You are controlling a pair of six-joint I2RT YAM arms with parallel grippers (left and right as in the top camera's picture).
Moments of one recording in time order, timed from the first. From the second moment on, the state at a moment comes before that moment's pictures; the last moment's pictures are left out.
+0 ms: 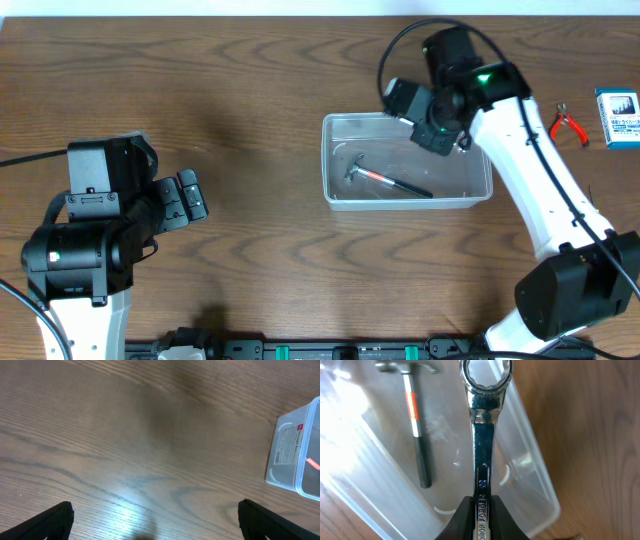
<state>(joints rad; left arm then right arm) 0.04 1.04 1.32 -1.31 -0.04 -0.24 0.31 1.77 1.63 -1.14 0.04 -0.81</state>
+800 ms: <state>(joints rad) 0.04 1.04 1.32 -1.31 -0.04 -0.24 0.32 1.77 1.34 -0.89 -0.06 -0.85</state>
